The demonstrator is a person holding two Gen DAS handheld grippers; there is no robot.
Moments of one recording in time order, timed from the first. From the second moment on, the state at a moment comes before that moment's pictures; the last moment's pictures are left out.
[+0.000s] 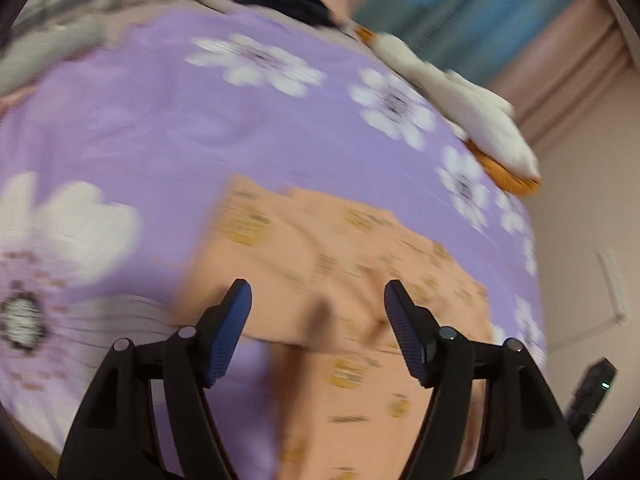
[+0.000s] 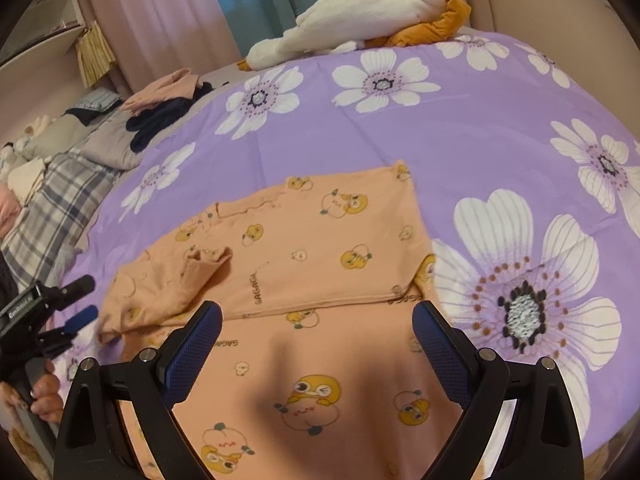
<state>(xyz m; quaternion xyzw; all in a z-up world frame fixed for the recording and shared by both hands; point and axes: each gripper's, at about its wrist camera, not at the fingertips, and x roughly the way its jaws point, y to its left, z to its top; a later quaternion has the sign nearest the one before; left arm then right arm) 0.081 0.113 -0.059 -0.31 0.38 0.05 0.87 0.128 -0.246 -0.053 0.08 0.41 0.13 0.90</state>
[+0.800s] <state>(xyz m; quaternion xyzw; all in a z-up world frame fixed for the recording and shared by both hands) 0.051 0.177 -0.082 -0.37 0.31 0.06 0.87 0.160 -0.156 -0.062 0.06 0.46 0.17 0.87</state>
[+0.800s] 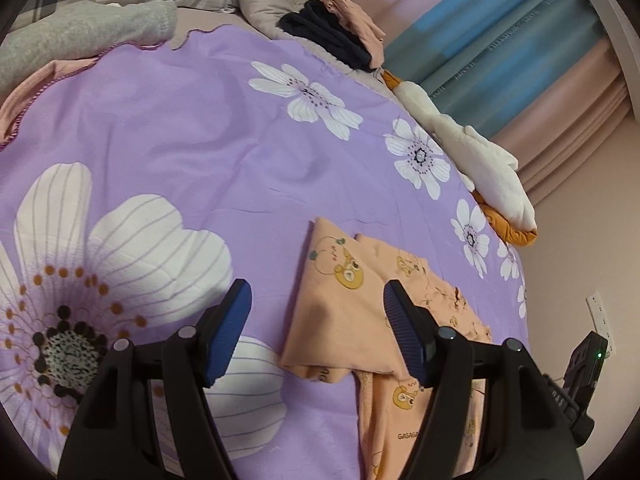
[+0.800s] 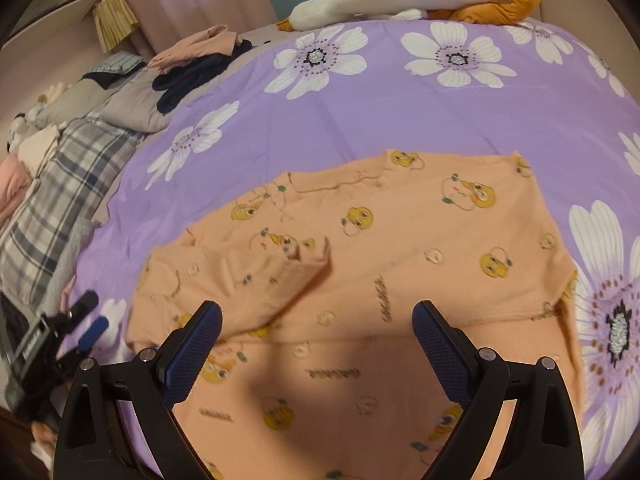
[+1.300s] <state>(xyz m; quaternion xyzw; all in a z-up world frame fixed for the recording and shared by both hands) 0.041 0.193 -0.083 -0.38 0.31 0.08 0.87 0.182 -0.128 -0.063 0.09 0.48 0.18 0.86</state>
